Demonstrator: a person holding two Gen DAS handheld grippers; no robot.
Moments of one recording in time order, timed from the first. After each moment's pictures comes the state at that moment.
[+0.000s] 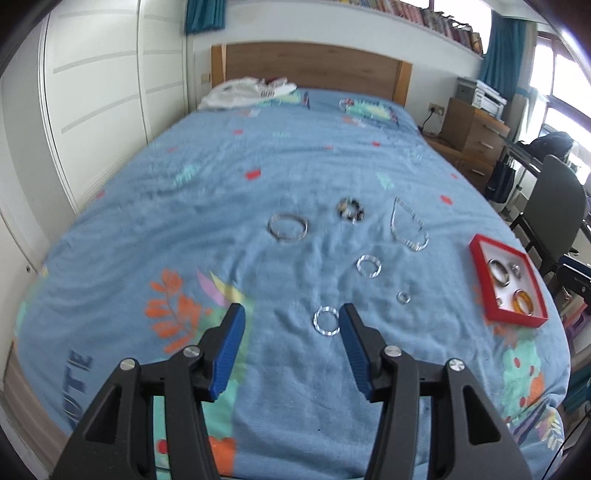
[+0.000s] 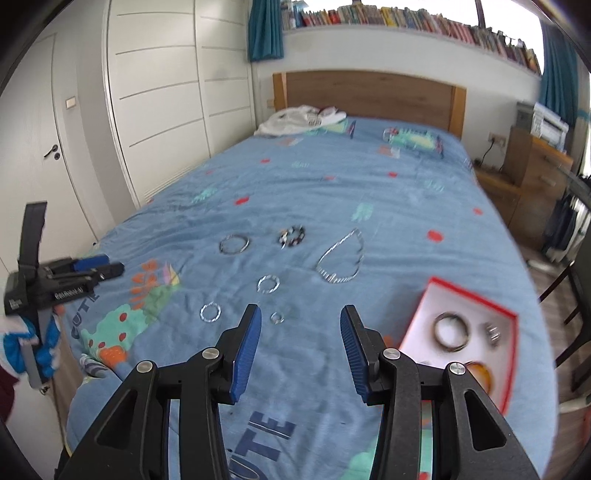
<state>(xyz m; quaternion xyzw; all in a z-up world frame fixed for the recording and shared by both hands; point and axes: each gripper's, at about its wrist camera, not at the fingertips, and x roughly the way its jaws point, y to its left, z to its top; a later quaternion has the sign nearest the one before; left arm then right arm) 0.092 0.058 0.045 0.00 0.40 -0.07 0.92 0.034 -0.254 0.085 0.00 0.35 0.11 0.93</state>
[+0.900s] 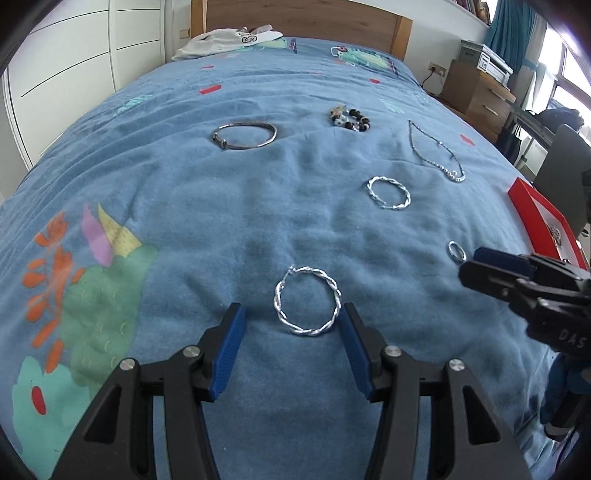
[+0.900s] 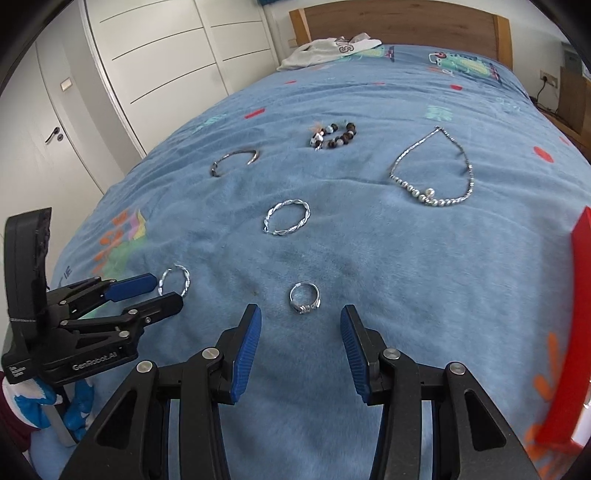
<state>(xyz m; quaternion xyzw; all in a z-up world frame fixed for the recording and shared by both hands) 0.171 0.005 -0.108 0.00 0.45 -0.10 0.89 0.166 -0.204 -0.093 0.04 0.44 0.18 0.88</state>
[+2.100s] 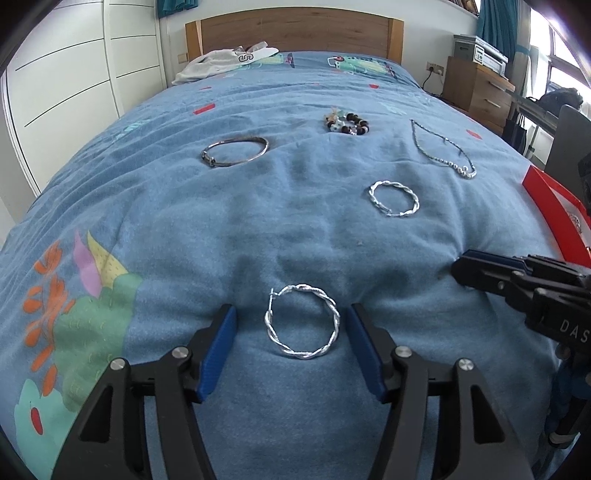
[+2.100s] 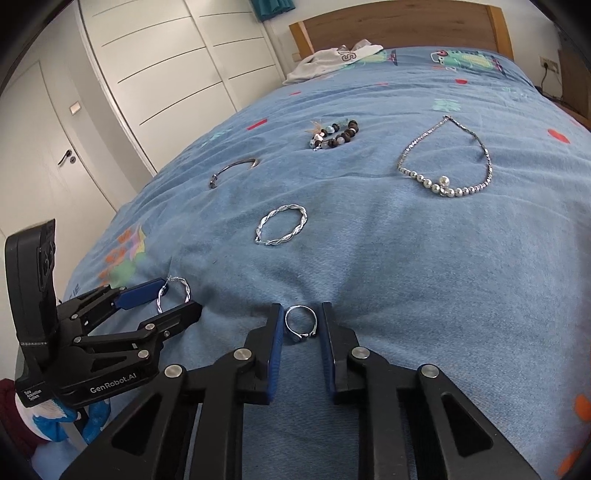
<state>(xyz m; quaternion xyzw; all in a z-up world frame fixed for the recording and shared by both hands) 0.182 -0.015 -0.121 0.05 0.42 -0.08 0.90 0.178 -0.210 -0.117 0.08 0.41 0.21 0.88</state>
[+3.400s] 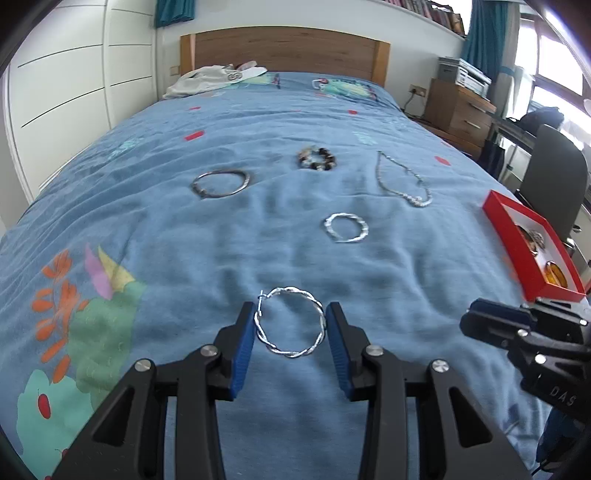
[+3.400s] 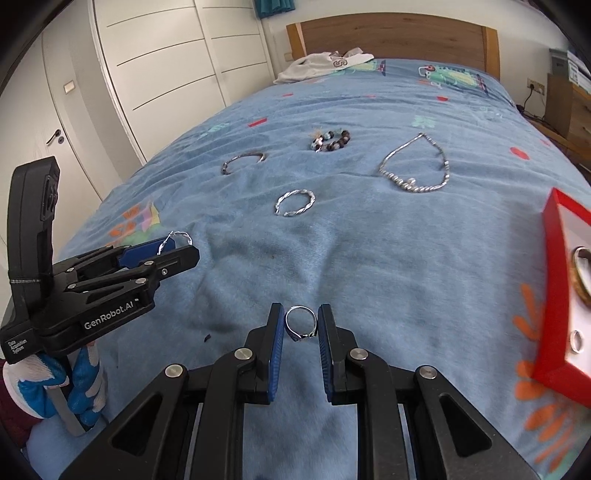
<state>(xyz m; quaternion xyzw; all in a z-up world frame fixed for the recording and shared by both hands) 0.147 -0.023 -0.077 0.02 0.39 -0.12 0.91 0.110 -0.208 -0.079 0.04 0.41 0.16 0.90</state>
